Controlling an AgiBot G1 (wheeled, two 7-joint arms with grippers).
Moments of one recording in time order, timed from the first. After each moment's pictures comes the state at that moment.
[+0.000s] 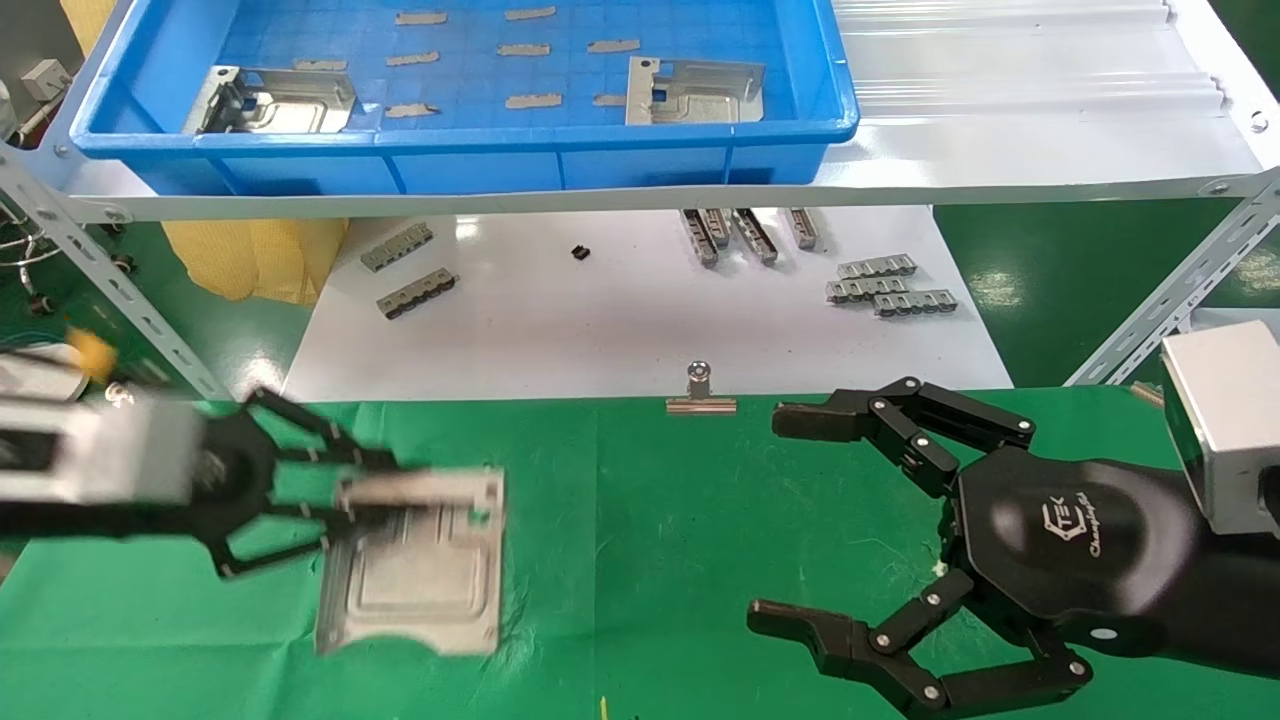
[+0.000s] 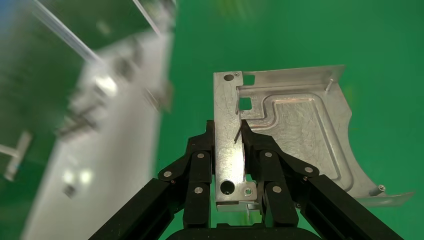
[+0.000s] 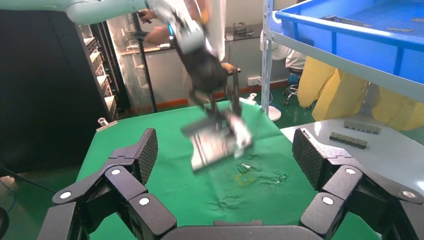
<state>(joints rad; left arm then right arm) -1.69 0.72 0.84 -0.65 1.05 1.57 0.42 1.09 -0.57 -0.39 1.24 -0.64 -1.44 0.12</state>
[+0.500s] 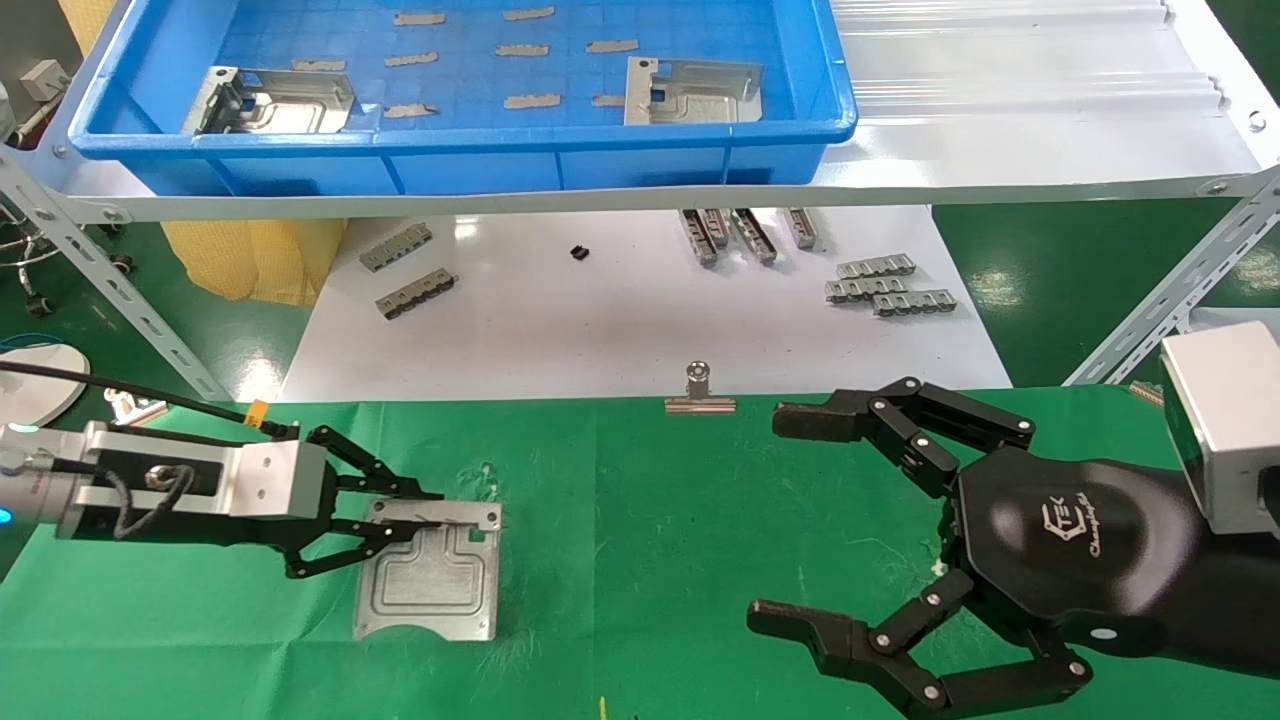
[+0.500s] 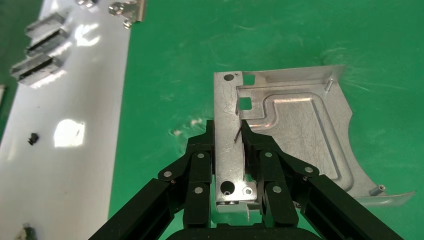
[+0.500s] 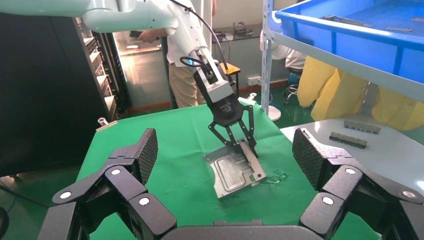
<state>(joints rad) -1.69 0.90 0.92 -0.31 1.18 1.50 0.69 1.09 -0.56 -0.39 1.24 -0.64 -1.44 0.12</state>
